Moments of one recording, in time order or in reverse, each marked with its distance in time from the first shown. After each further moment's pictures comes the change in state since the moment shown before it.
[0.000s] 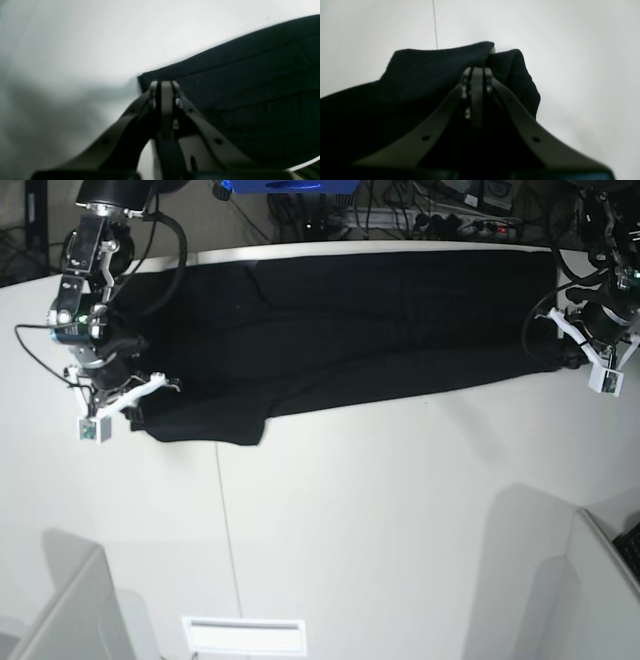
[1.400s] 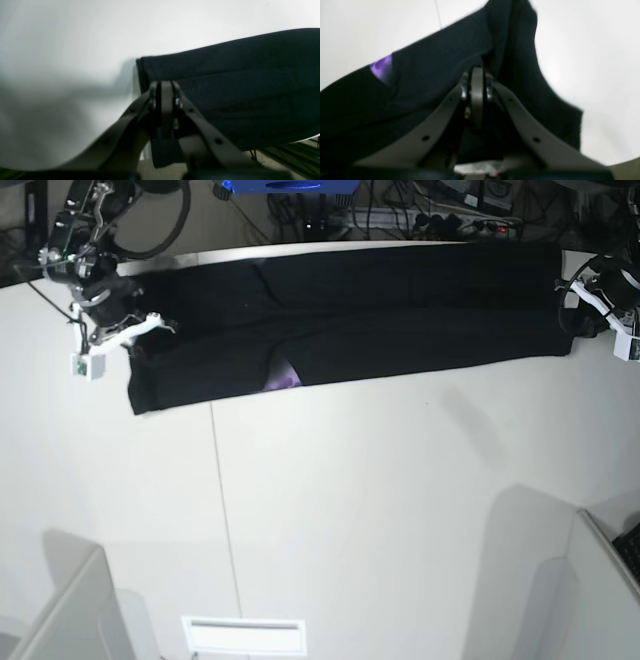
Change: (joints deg) left arm 9.8 -0.5 -7.9 0.9 -11.0 0.3 0.0; right arm -13.8 -3.1 6.9 7.8 12.0 0.1 -4.9
